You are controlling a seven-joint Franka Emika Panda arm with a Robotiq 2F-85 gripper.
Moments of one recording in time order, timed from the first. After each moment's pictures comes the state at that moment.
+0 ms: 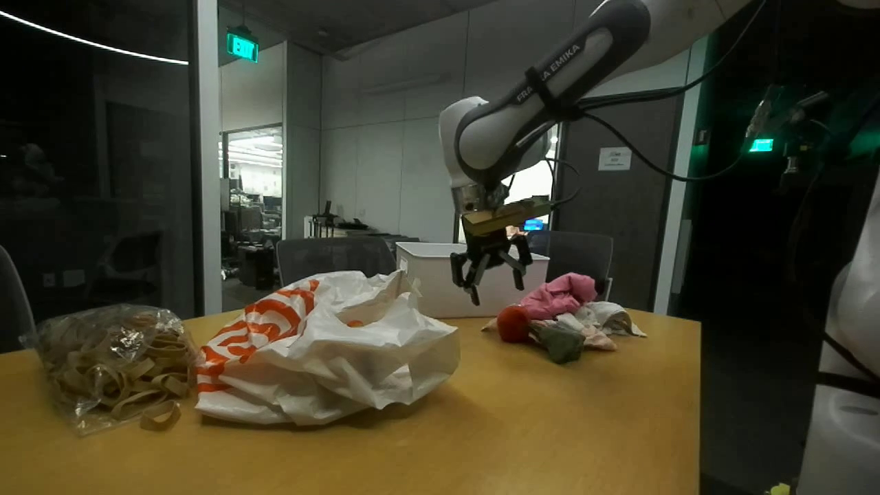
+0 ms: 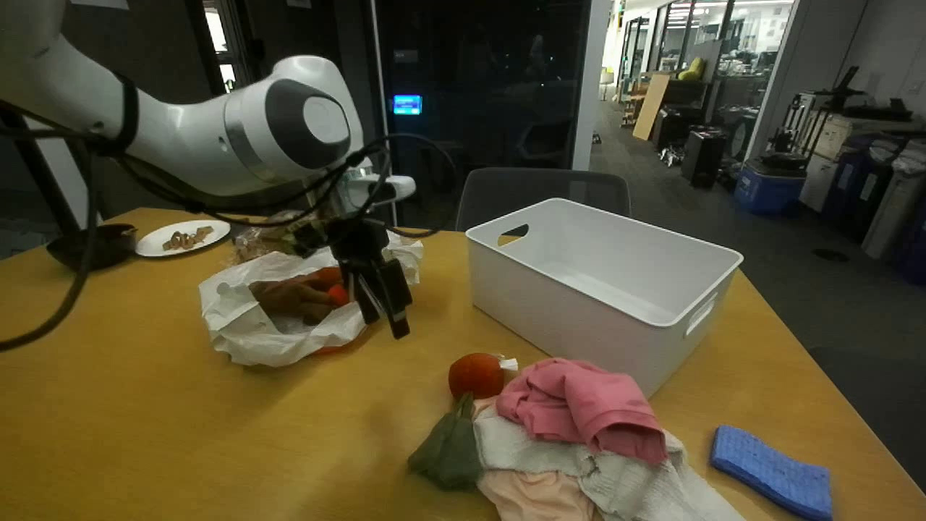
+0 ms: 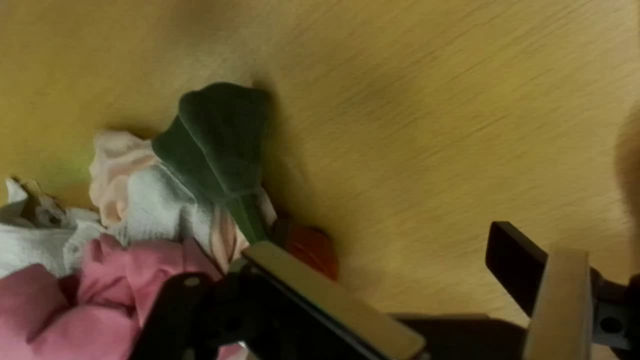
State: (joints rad) arm -0.03 -0.10 0.01 -2.27 -0.34 2.03 0.66
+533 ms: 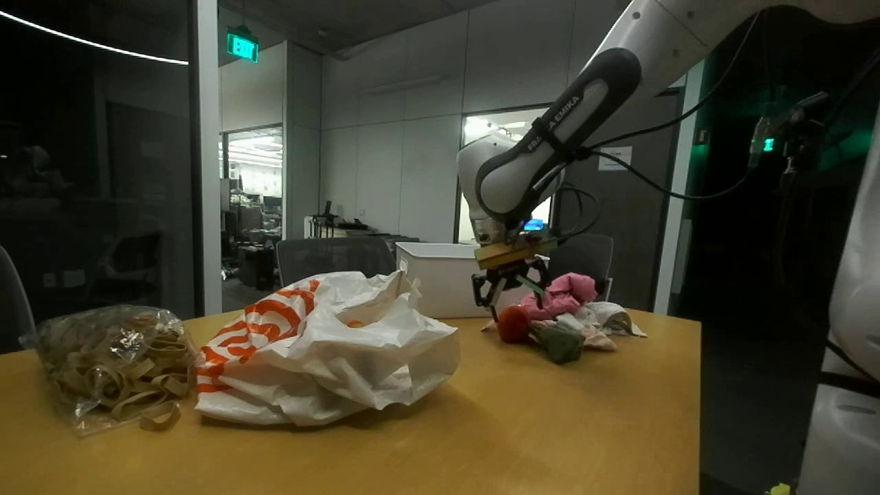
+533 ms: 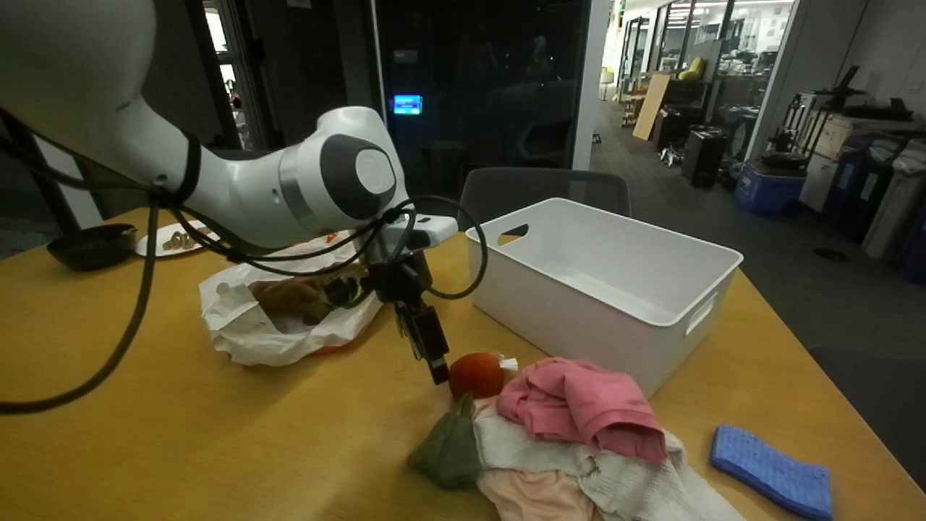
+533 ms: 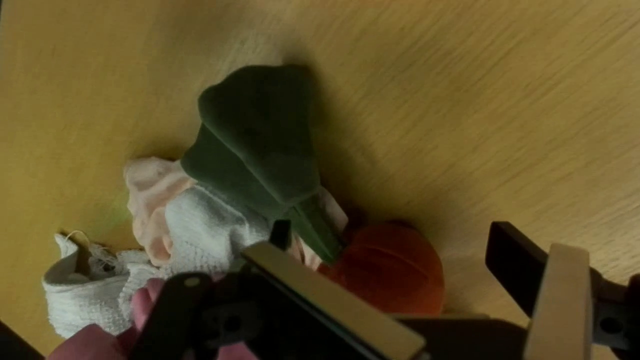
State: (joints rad) arm -0.10 -0.02 -0.04 -2.31 -0.47 2.16 0.91
